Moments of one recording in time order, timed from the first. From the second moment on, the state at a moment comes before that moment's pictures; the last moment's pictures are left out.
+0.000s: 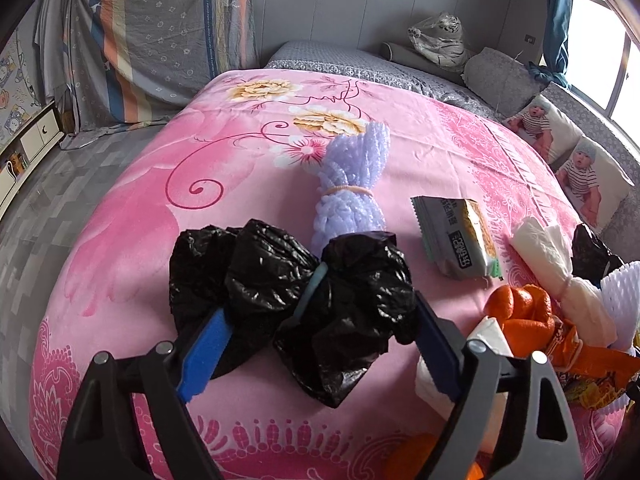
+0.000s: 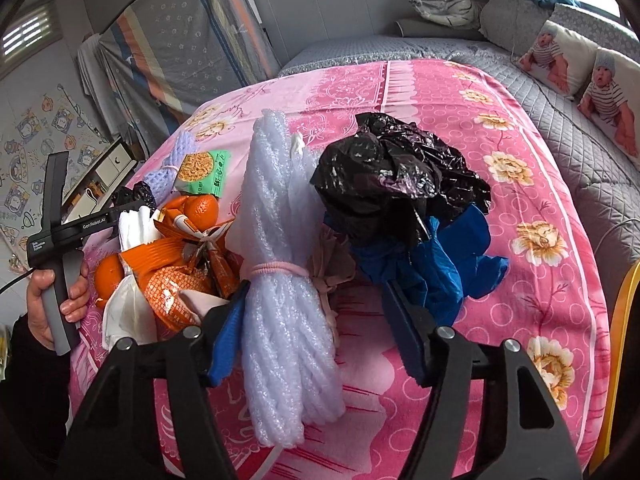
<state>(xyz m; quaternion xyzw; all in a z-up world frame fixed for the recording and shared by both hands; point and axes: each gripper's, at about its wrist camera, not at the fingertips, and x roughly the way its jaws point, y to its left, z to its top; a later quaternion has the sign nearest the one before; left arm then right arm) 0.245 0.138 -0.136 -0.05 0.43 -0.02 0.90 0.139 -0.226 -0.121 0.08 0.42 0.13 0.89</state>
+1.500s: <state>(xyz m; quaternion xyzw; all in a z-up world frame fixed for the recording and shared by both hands) 0.132 0.028 0.003 -0.02 0.27 -0.18 0.95 0.041 -0.311 -0.054 0.15 0.29 0.12 0.94</state>
